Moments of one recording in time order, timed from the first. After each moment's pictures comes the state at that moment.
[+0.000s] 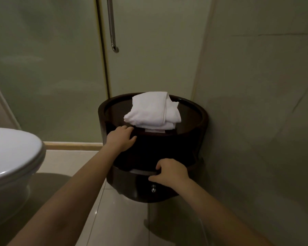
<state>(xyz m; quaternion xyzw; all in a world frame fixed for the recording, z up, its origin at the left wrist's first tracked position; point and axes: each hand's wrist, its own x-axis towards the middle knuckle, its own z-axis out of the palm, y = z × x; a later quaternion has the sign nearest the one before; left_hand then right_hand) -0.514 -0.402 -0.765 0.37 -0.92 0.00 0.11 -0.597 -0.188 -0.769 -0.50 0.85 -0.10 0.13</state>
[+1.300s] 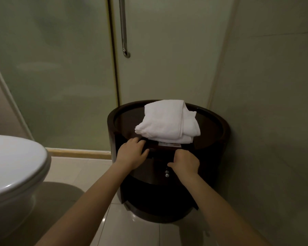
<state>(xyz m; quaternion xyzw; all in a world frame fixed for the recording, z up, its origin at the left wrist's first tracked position) -0.535 -0.435 -0.795 0.34 -0.92 0.01 0.20 -0.673 -0.298 -0.792 -0.42 0.90 -0.15 0.00</state>
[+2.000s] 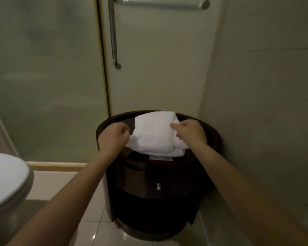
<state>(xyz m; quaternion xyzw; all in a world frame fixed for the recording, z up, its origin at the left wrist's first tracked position) -0.549 -0.472 -0.715 0.38 -0.83 -0.11 0.38 -0.725 -0.312 -0.671 -0.34 0.81 -0.47 0.08</state>
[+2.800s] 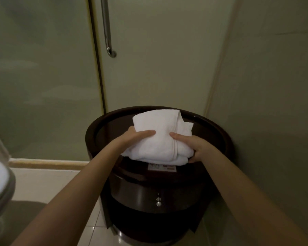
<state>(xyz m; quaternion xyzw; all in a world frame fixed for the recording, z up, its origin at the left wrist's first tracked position) -0.640 -0.519 -0.729 0.39 -0.74 -0.53 0.15 -0.787 -0.364 -0.714 -0.16 0.73 -0.51 0.43</state>
